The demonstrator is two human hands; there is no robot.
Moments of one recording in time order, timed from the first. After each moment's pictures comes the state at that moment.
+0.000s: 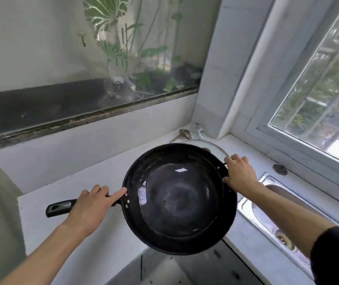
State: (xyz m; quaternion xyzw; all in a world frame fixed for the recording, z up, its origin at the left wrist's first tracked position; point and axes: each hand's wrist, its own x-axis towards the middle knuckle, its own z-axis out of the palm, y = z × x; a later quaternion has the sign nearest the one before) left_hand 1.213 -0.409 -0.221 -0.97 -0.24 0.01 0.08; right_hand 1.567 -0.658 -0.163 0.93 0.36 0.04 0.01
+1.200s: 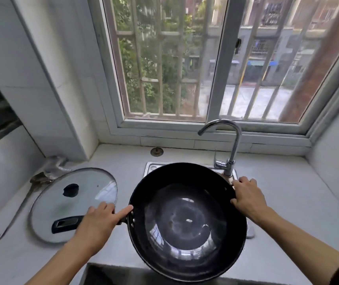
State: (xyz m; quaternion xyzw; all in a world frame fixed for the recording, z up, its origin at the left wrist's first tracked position) left_hand 1.565 -0.621 -0.200 -0.97 0.21 -0.02 0.10; right_hand 1.620 -1.051 -0.197 1.00 -0.05 -0.02 0.00
